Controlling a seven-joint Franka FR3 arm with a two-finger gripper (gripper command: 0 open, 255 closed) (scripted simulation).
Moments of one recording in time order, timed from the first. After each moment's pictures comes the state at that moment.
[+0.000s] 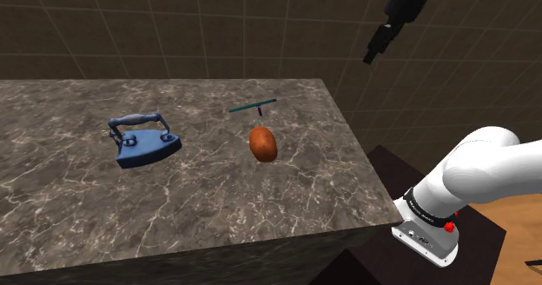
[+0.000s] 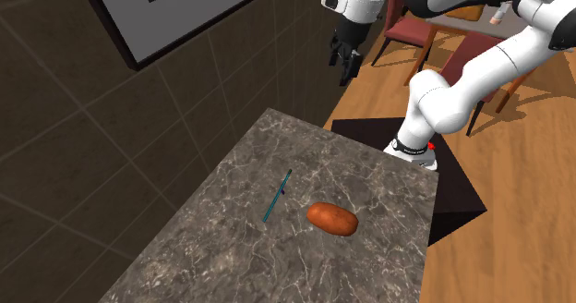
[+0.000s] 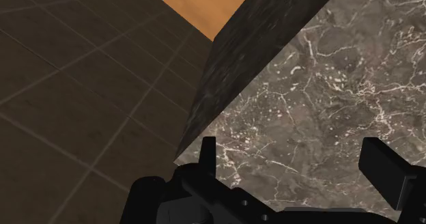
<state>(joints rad) -0.02 -0.76 0.03 -2.34 0.00 1.72 -0.15</state>
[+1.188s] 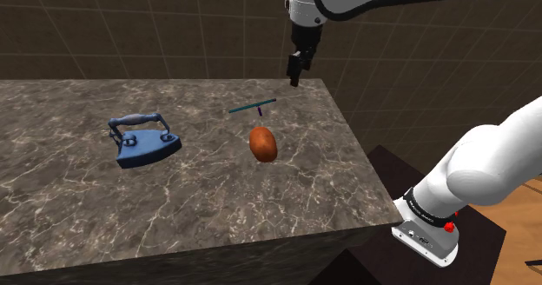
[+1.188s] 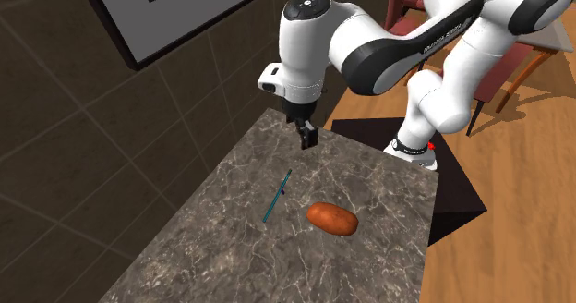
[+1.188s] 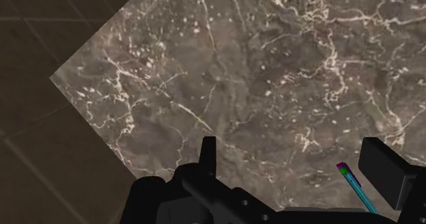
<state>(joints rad) 0.08 -0.19 0.27 -2.02 -0.06 1.81 -0.03</state>
